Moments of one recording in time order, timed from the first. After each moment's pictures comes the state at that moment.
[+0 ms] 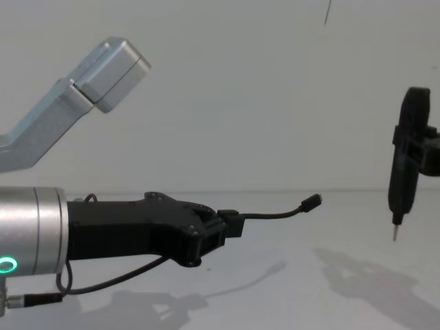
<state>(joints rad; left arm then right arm) -0.30 0.55 0.54 -1.66 -0.44 0.12 -0.58 -0.01 0.32 -0.22 -1.78 0.30 0.02 0.09</state>
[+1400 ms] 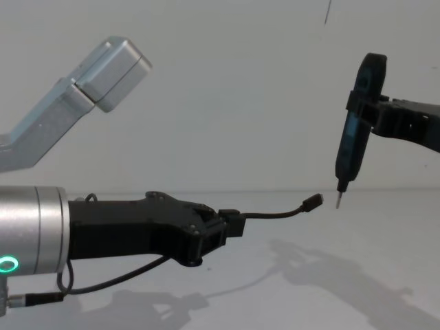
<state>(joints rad) -0.30 0.55 0.54 -1.66 -0.44 0.12 -0.59 0.09 0.25 -0.23 -1.72 0.38 0.03 0.22</state>
